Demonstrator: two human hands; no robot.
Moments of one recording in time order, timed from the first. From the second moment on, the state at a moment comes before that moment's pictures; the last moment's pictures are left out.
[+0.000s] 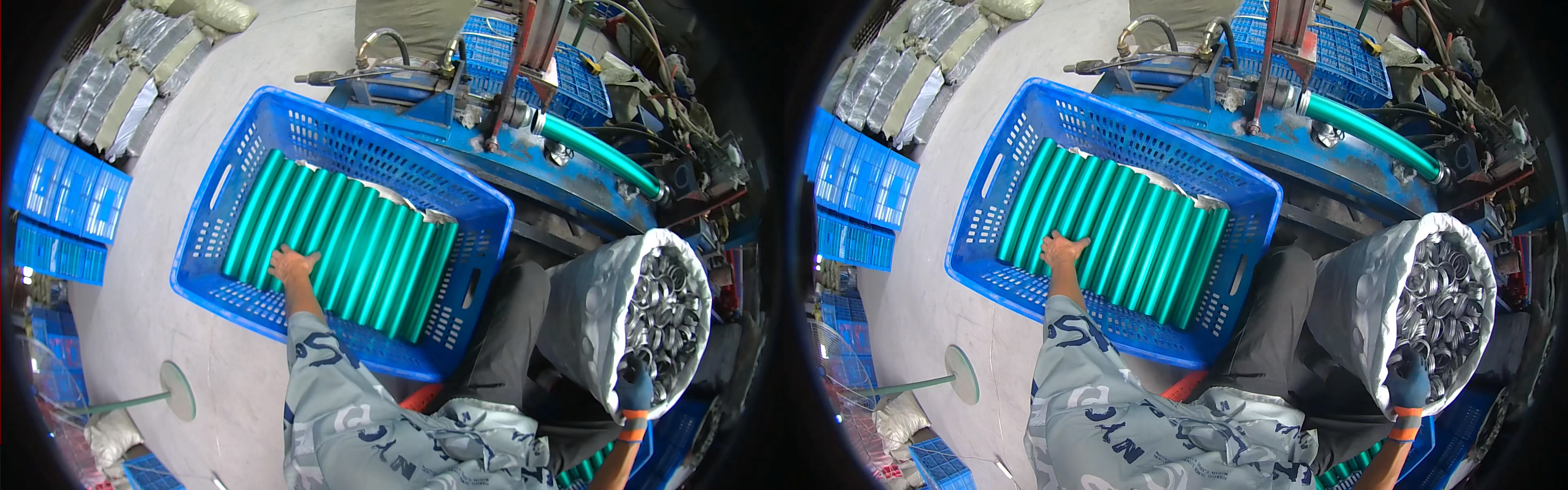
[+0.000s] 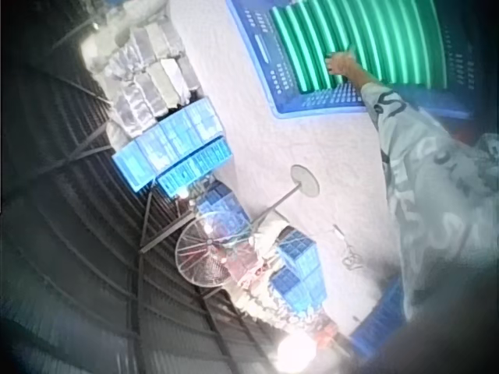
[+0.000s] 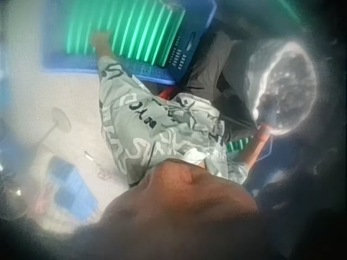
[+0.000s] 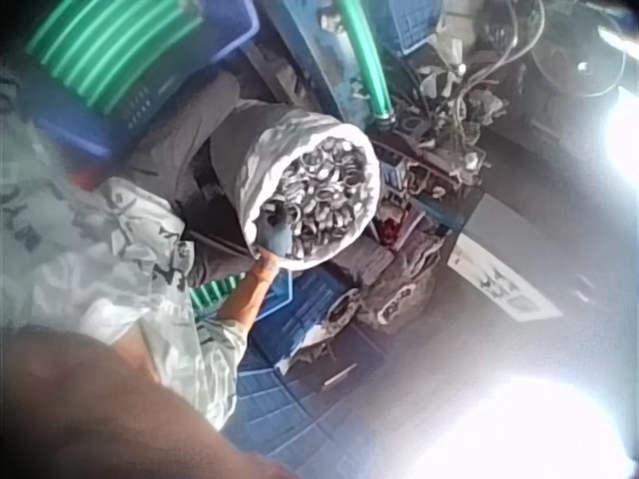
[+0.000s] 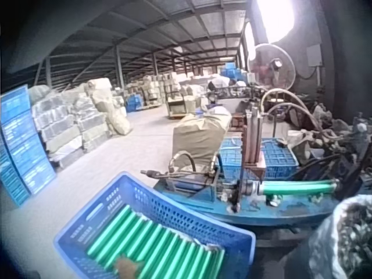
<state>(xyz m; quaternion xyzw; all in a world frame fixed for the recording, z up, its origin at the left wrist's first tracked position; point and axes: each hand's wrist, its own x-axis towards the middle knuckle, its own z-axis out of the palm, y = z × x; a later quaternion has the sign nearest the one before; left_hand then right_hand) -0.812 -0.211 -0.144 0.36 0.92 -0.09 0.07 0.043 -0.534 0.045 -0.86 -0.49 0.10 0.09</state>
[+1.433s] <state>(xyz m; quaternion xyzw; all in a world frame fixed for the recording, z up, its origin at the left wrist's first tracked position) -0.952 -0.168 -0.086 0.30 0.94 -0.10 -0.10 0.063 -0.551 0.078 -0.83 -0.54 0.04 0.13</state>
